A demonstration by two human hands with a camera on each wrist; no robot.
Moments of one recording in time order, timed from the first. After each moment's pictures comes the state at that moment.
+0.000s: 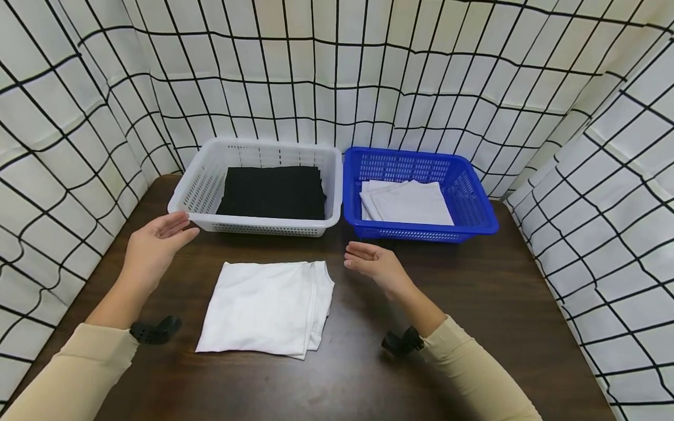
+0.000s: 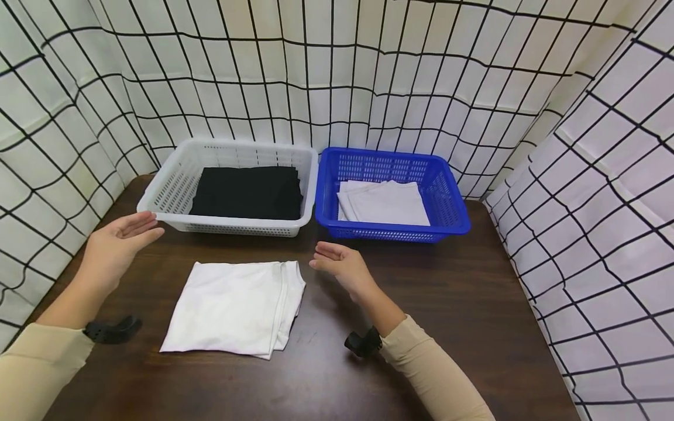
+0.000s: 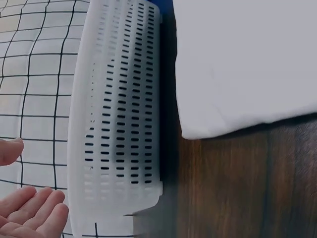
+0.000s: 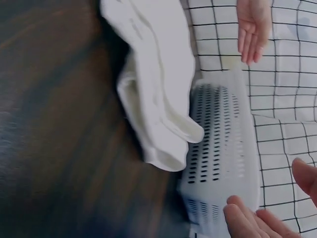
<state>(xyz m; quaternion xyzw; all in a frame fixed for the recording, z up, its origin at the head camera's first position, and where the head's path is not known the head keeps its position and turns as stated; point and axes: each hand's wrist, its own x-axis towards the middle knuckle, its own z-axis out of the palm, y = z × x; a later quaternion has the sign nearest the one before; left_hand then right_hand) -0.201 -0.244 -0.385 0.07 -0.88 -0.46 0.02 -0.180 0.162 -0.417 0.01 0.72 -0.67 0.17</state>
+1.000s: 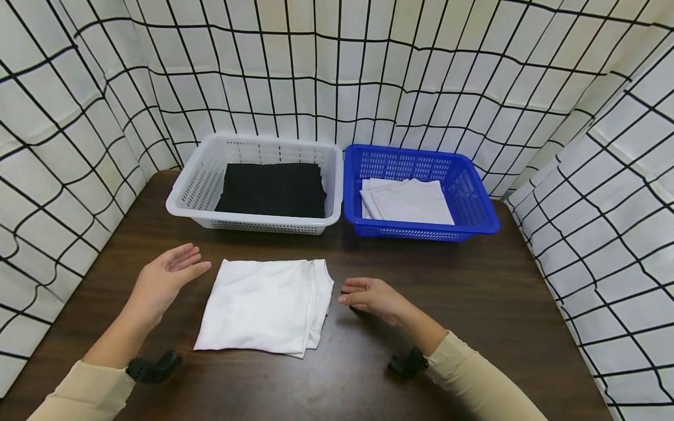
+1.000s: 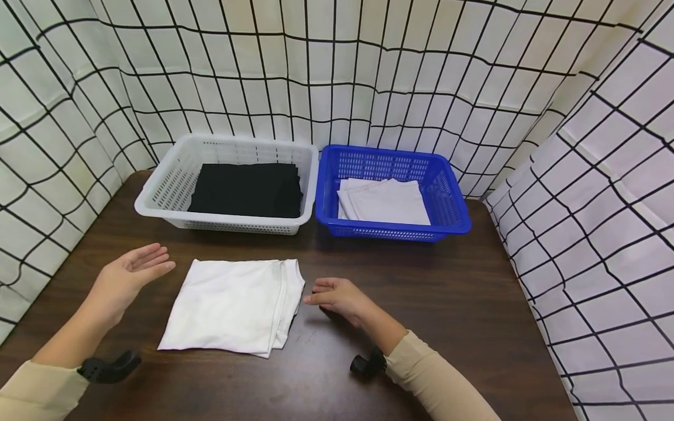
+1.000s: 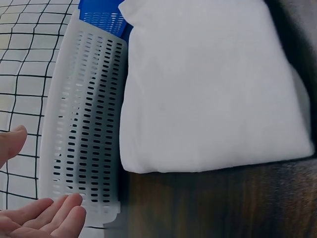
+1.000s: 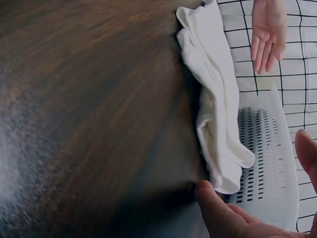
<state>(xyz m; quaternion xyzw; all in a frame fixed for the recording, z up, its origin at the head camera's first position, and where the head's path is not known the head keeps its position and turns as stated) -0.160 -0.234 -0.413 0.08 -0.85 -0.50 -0.11 -0.152 0.164 -0.448 0.03 0.71 -0.63 0.33</state>
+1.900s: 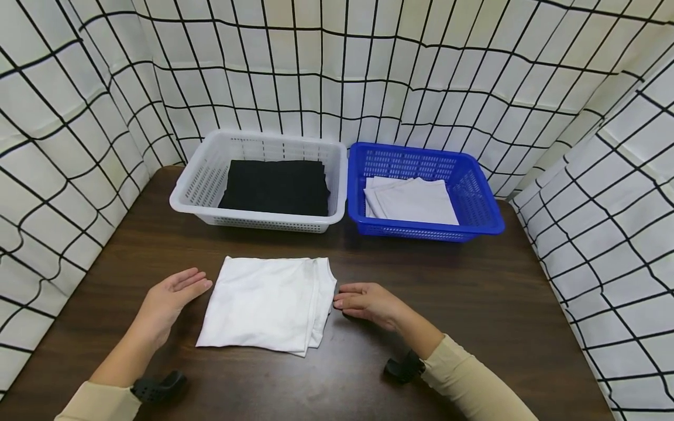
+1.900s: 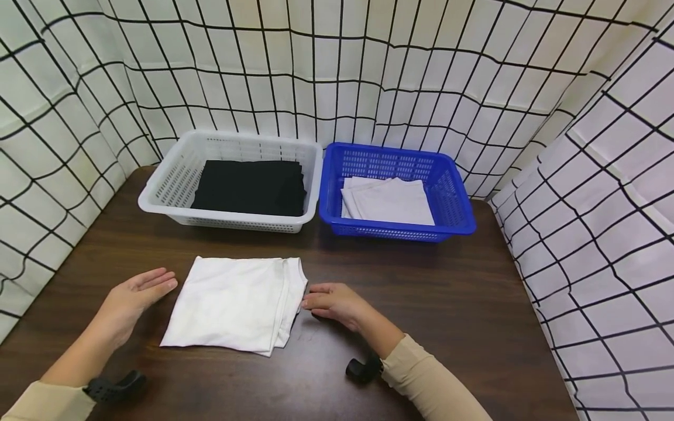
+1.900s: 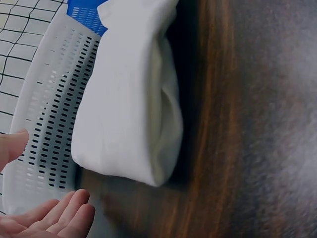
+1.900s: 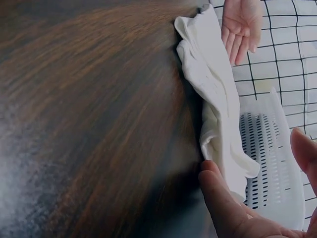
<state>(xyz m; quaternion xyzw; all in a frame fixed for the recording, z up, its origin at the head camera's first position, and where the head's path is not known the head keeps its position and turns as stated) -0.135 -0.242 -0.451 0.12 -0.80 -0.57 -0.17 -0.148 0.155 -0.455 0.04 0.67 -0.65 0.36</state>
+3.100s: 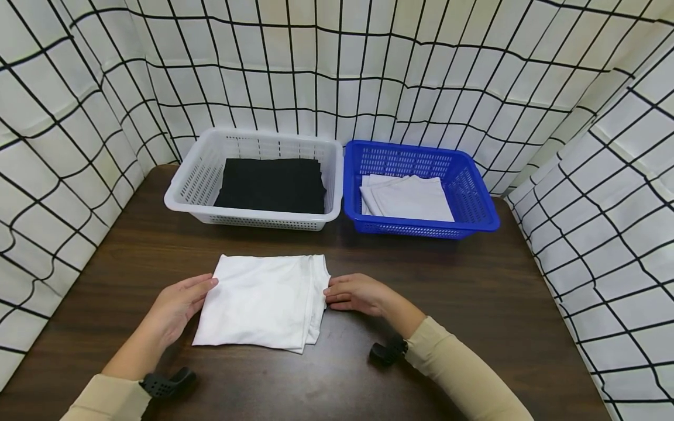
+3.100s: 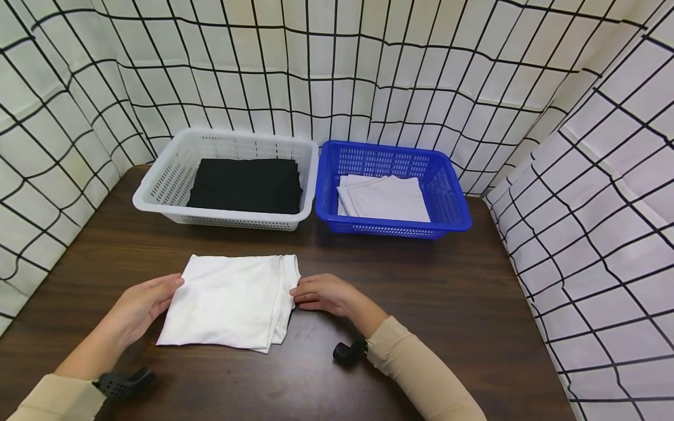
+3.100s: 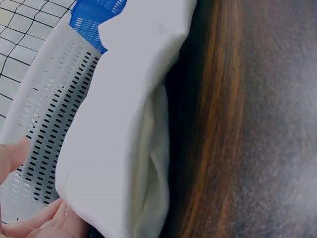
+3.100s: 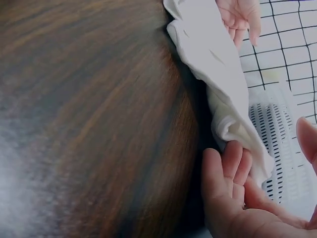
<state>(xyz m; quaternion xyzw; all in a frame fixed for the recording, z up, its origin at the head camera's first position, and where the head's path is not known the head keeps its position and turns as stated) -0.146 -0.226 -0.463 0.18 -0.73 -0.62 -0.23 -0.168 0.138 -0.462 0.07 0.63 -0.67 0.39</state>
